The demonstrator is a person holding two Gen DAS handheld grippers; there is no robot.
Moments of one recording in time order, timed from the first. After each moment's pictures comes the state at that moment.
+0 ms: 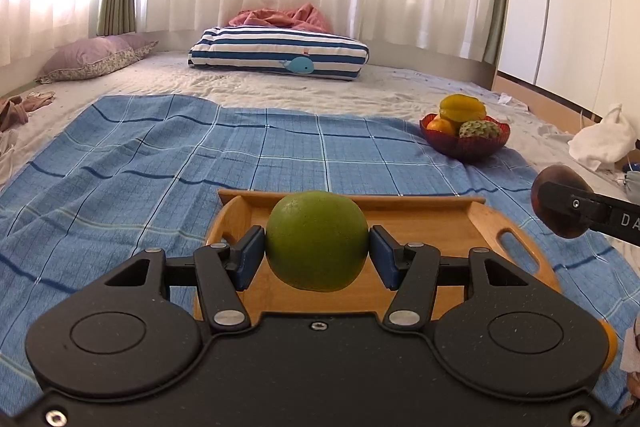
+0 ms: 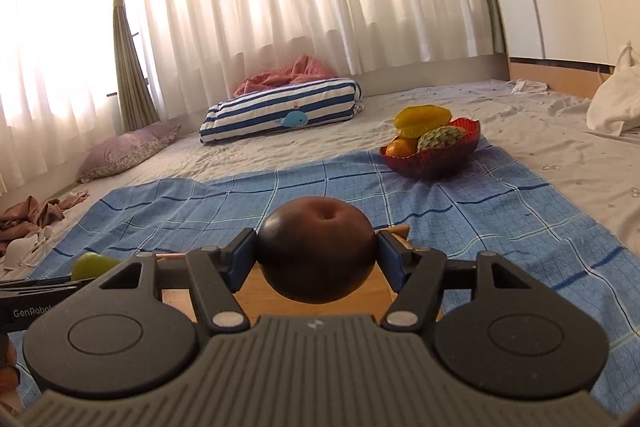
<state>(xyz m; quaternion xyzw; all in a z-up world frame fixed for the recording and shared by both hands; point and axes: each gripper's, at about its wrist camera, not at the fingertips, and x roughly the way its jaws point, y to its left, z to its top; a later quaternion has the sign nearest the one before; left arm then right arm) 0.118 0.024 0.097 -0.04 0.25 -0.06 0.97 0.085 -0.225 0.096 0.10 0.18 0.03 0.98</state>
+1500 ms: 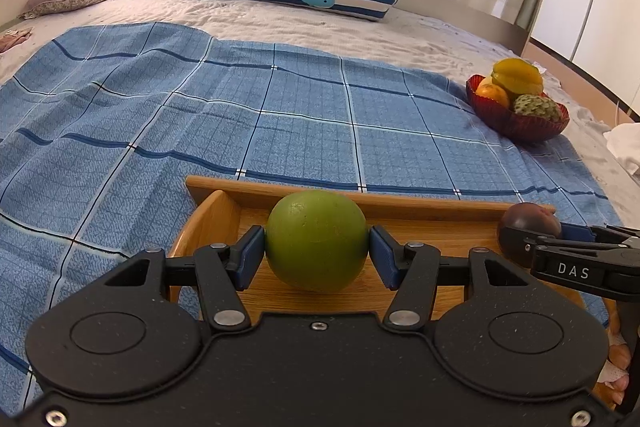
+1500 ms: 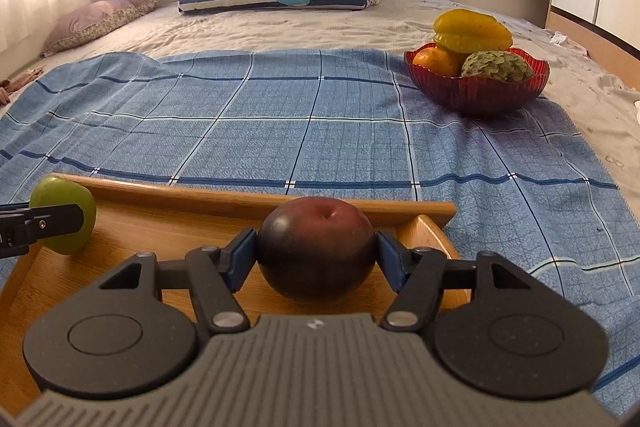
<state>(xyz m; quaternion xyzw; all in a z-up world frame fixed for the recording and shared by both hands) 0.276 0.032 0.035 -0.07 0.35 -0.05 0.93 0.260 -0.199 0.028 0.00 0.35 0.03 0.93</state>
